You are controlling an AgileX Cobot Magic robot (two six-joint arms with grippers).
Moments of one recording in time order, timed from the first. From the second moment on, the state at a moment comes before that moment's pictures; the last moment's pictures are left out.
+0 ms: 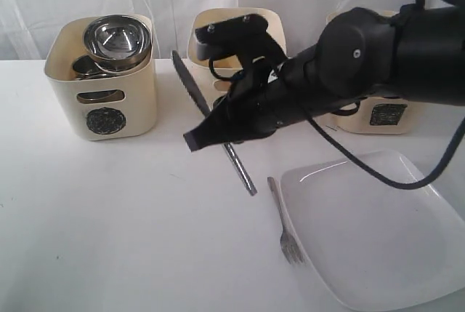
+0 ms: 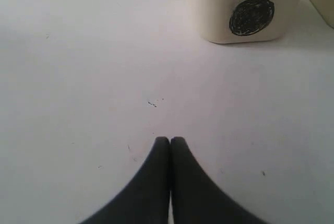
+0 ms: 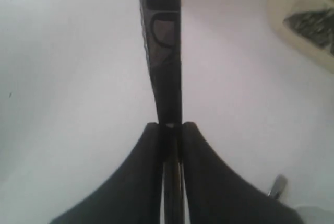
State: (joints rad) left arm 0.05 0.00 0.02 -0.16 0.39 0.13; right arm 0.51 1.59 -1.10 0.40 0.36 -0.39
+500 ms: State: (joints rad) left arm 0.05 0.00 0.02 -0.16 0.39 0.13; right arm 0.37 1.73 -1.21 0.40 -0.20 -0.39
